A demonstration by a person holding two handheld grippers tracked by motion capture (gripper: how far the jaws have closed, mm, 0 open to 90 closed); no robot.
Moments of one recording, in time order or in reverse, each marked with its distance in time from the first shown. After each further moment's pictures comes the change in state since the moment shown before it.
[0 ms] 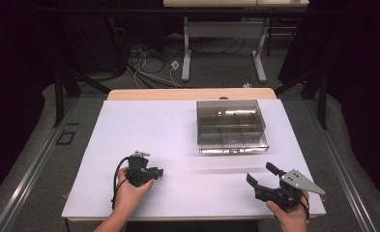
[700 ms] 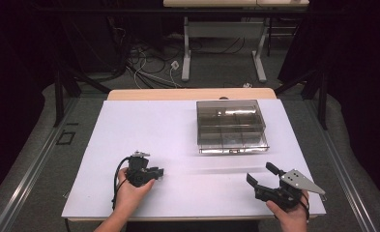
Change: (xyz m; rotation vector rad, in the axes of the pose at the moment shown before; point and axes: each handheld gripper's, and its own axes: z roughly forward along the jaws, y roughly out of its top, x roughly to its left) left arm -0.001 -0.001 0.001 -0.016 -0.008 0.006; right arm 0.000 0.000 0.000 -0.001 0.001 -0.002
